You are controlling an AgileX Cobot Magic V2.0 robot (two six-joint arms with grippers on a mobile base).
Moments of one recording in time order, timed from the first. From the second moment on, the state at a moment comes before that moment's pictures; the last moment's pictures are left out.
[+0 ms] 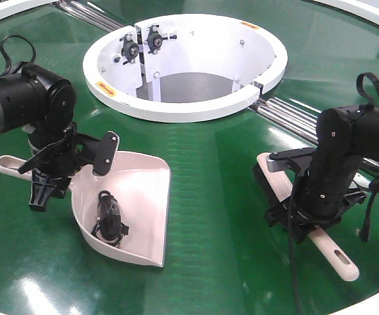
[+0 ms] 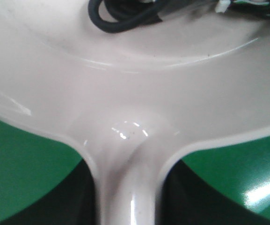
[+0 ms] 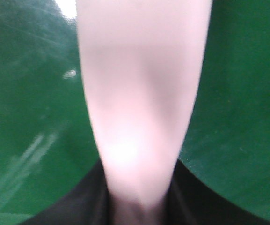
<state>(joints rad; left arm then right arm) -0.34 1.90 -1.48 0.24 1.19 1.24 0.24 1.79 -1.17 0.01 1.07 -0.02</state>
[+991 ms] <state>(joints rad) -0.33 1.90 -1.48 0.15 1.21 1.22 0.24 1.79 -1.17 0.01 1.08 -0.02</state>
